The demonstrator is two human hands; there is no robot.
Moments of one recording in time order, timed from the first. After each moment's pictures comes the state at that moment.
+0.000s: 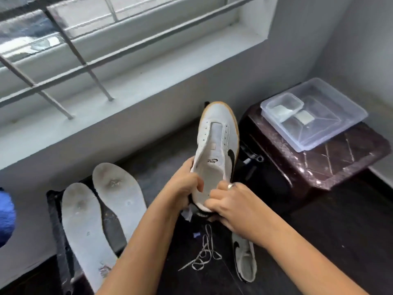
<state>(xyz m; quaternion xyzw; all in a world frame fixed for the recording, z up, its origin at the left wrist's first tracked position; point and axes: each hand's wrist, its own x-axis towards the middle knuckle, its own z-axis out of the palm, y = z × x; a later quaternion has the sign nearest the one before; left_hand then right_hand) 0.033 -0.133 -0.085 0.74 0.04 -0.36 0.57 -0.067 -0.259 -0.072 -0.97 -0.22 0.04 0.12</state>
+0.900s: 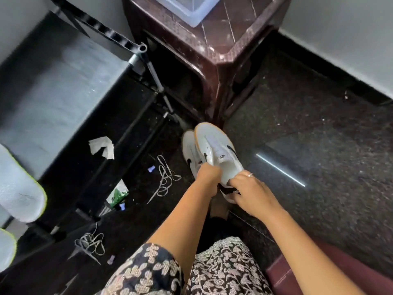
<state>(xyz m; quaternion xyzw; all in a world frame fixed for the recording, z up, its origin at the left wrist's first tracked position) -0.216 -0.268 -0.290 0.76 0.13 -0.56 0.31 -0.338 -0.328 -0.248 -0.90 0.25 0.20 0.30</state>
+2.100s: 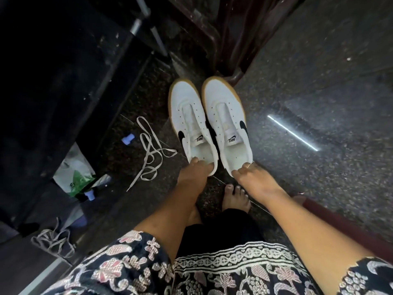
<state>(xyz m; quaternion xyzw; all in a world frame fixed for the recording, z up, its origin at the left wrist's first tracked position) -0.222 -0.176 -0.601 0.74 -0.43 -0.50 -0.13 -0.350 -0.297 -0.582 -0.91 0.05 0.40 0.11</state>
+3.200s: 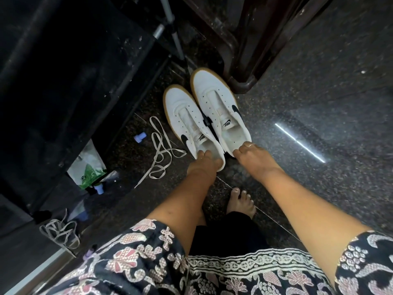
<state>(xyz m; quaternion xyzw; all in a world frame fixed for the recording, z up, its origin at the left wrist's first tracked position) -0.206 -0.194 -0.589 0.75 -0.40 -0.51 -0.15 -0.296 -0.320 -0.593 -0.93 0.06 0.35 0.09</state>
